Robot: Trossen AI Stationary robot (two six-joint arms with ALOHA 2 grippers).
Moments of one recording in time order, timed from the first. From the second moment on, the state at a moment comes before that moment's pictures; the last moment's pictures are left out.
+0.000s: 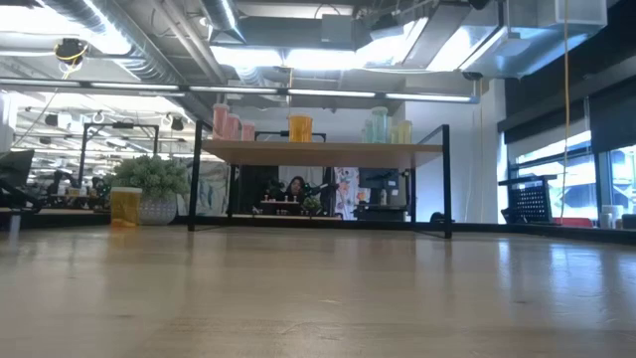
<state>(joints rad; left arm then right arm) -1.10 1.50 0.91 -0.70 0.10 -1.78 0.25 1.12 1.15 -0.65 -0.05 0.20</state>
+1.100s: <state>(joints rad) -1.07 1.50 0.95 -0.73 0.10 -1.74 0.25 1.12 1.15 -0.65 -0.05 0.20</state>
